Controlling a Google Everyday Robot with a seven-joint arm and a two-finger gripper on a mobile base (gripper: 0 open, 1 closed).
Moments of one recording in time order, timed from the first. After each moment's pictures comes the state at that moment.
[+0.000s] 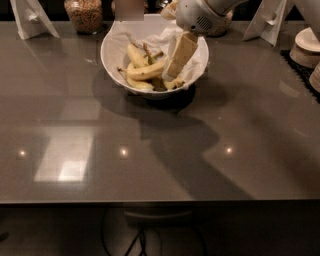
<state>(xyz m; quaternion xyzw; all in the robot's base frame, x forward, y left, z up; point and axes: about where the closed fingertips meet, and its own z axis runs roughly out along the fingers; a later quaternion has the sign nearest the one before) 0.622 -0.009 0.977 -0.70 0.63 0.10 0.33</state>
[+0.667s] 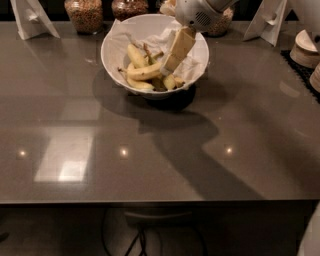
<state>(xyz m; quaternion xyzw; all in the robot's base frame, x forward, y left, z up) 0.641 -0.007 0.982 -0.69 0.62 0.11 0.35</state>
